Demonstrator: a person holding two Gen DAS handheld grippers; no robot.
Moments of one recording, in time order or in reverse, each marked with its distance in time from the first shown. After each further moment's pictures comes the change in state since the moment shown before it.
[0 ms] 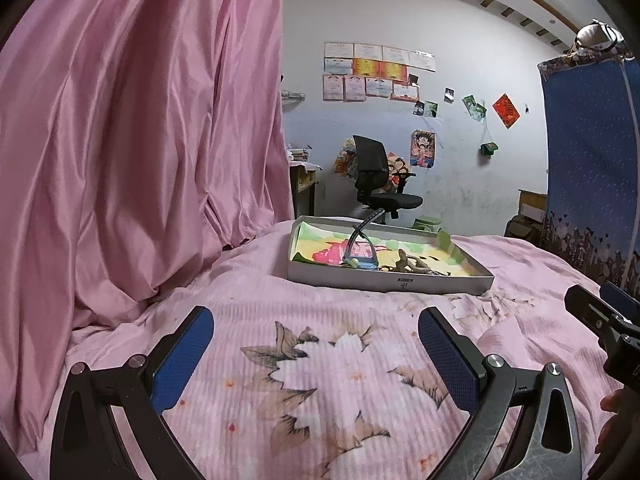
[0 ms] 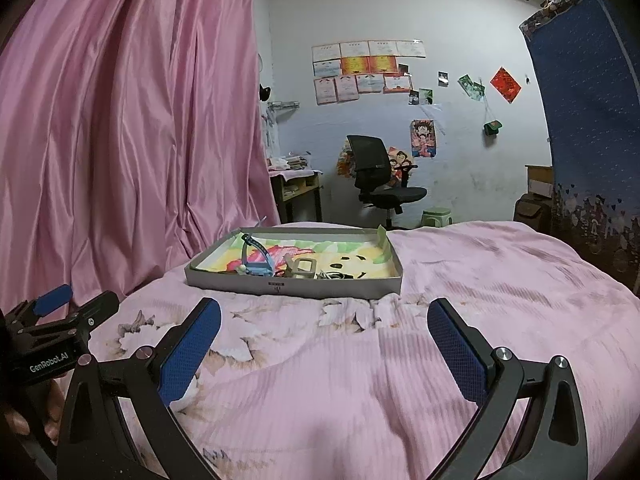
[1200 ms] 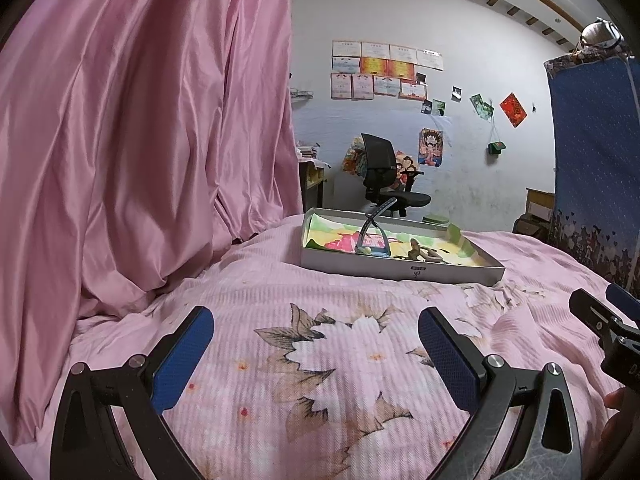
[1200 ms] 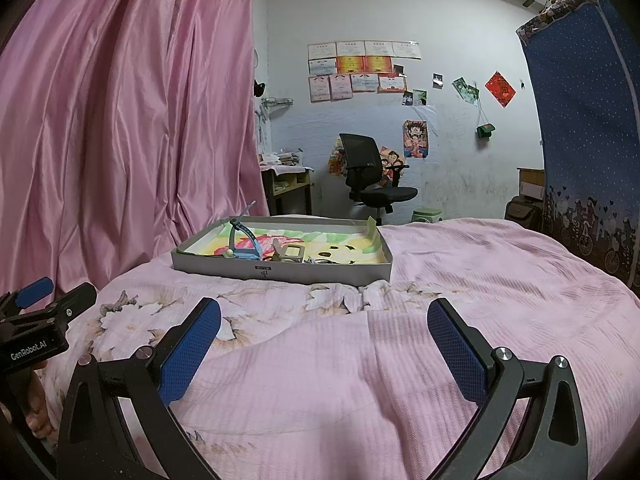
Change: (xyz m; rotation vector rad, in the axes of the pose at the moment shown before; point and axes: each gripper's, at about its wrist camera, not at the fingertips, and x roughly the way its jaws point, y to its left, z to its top) left arm 0.002 0.008 -0.015 -0.007 0.006 0.026; right arm 0.004 -0.004 -0.017 -0.018 0.001 -0.036
